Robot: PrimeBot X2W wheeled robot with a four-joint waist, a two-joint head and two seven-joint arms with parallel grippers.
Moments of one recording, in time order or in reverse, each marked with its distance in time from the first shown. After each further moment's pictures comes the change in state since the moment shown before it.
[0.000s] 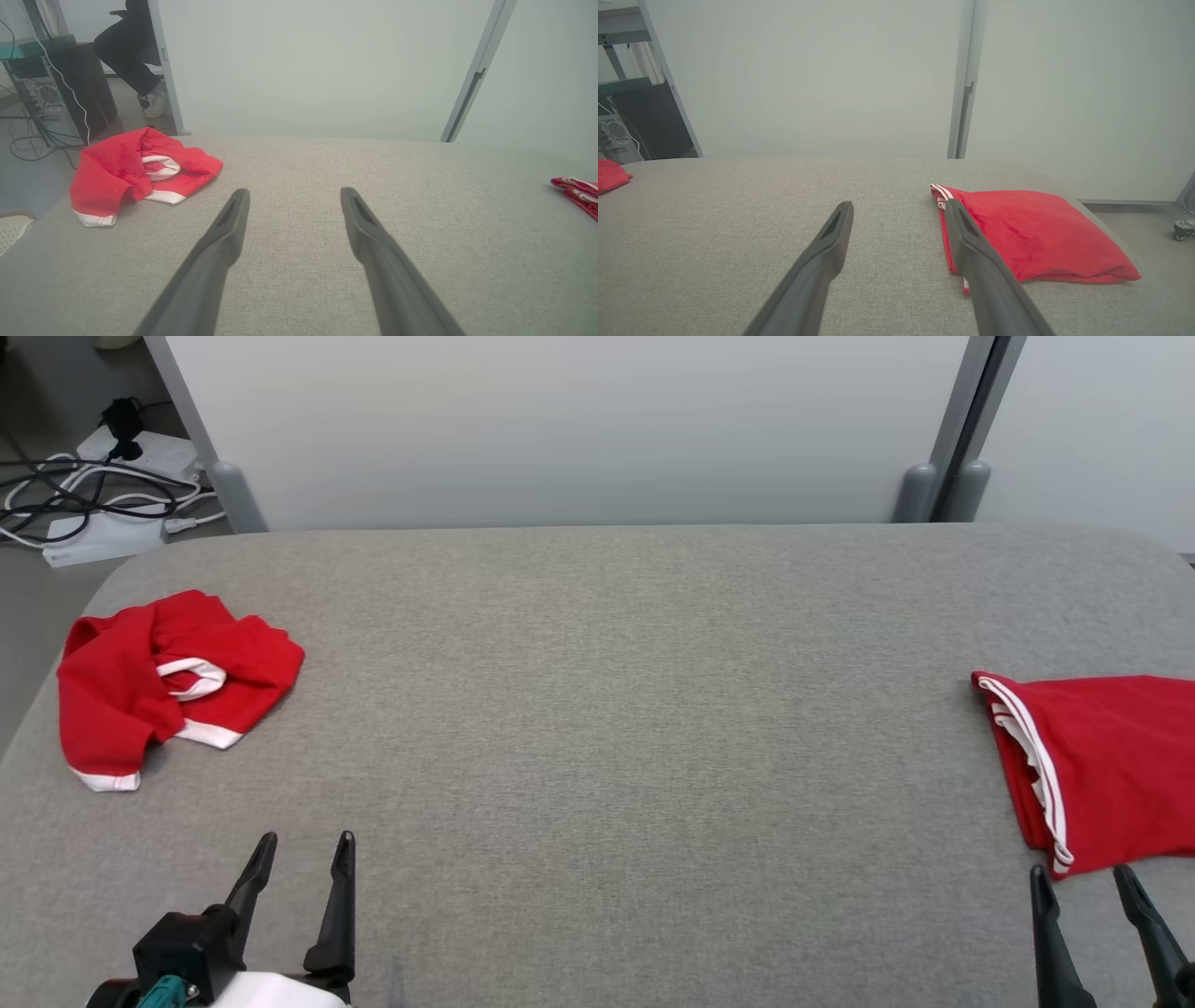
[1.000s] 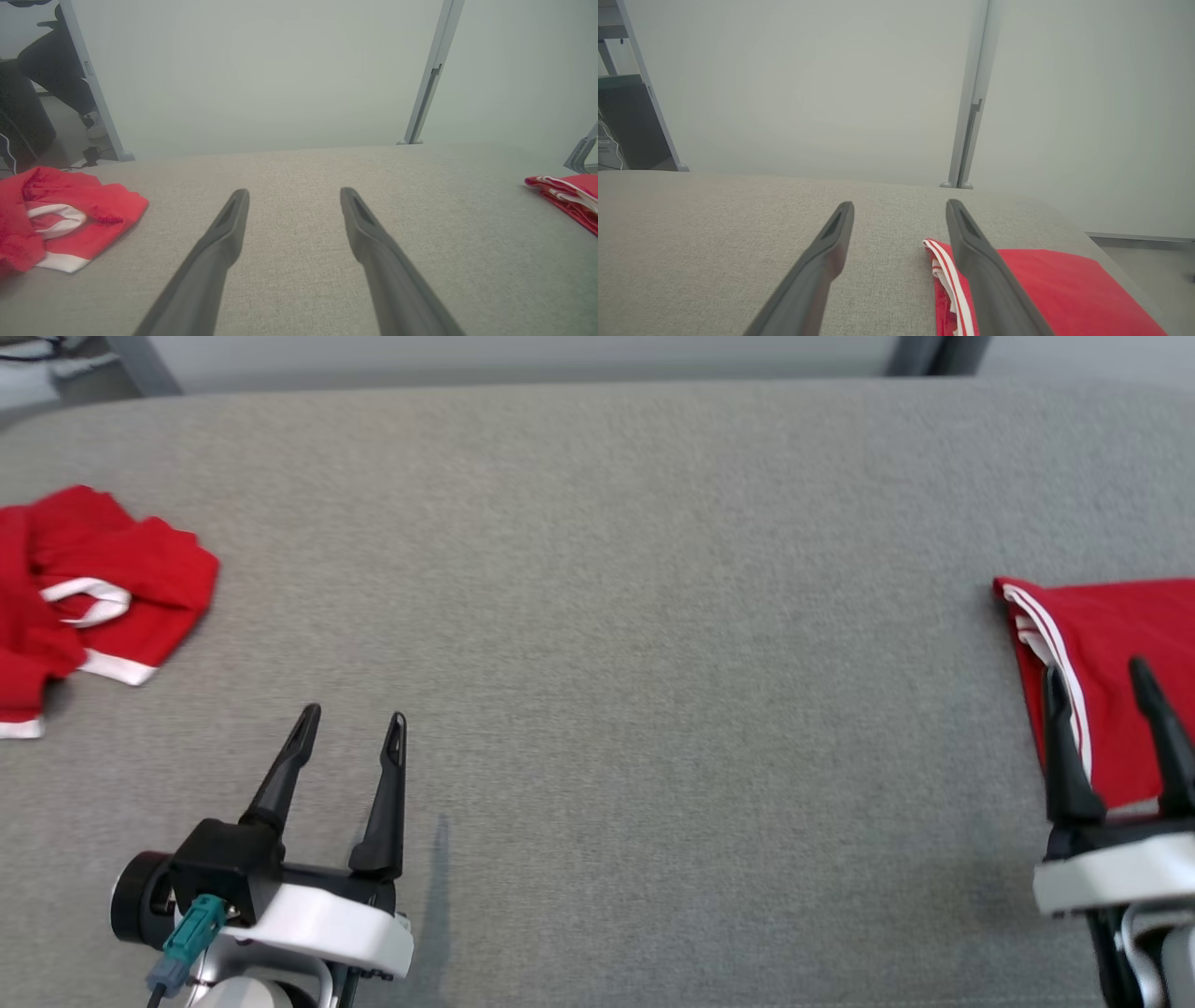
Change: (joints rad) left arm -0.192 -0.026 -0.050 -0.077 0.106 0.007 0.021; right arm -0.405 -0.139 0.067 0.208 0.079 0.000 -0.063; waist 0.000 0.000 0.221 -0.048
